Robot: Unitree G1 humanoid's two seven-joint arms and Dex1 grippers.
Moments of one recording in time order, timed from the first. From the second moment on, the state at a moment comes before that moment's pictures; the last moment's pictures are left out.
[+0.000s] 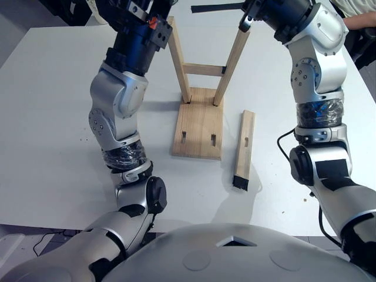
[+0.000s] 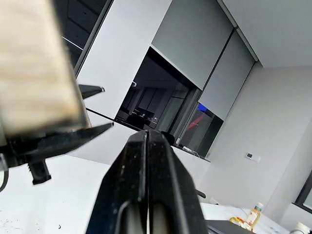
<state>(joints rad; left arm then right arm) -0.57 -0.03 0.36 -0.21 -1.96 0.69 0.16 -0.87 -0.25 -0.01 0.20 0.37 -0.02 0.85</state>
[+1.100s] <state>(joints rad) -0.30 0.95 0.15 0.14 -0.54 0.27 -1.26 -0.70 -0.37 -0.28 0.29 0.35 0.04 0.45</state>
